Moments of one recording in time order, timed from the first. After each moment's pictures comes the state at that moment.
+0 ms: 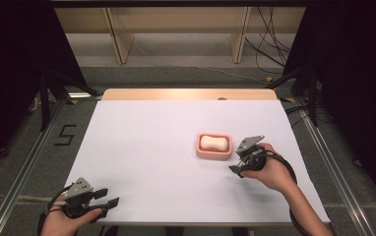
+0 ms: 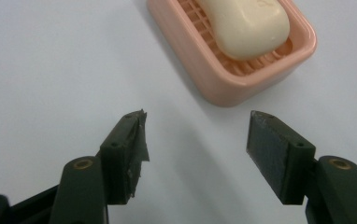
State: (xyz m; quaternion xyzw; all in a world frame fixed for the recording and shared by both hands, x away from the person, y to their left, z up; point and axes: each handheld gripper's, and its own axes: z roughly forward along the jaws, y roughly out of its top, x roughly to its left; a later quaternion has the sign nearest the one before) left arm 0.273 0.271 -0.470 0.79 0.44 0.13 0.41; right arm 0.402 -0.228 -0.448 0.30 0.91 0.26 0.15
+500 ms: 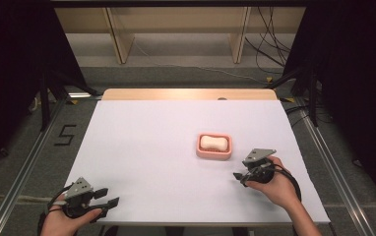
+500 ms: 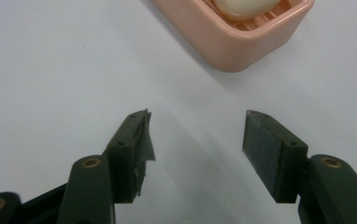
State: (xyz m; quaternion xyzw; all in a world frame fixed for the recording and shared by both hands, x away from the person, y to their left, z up) left arm 0.274 0.271 -0.468 0.79 0.44 0.13 0.41; right arm 0.374 -0.244 -0.469 0.33 0.88 0.31 0.16
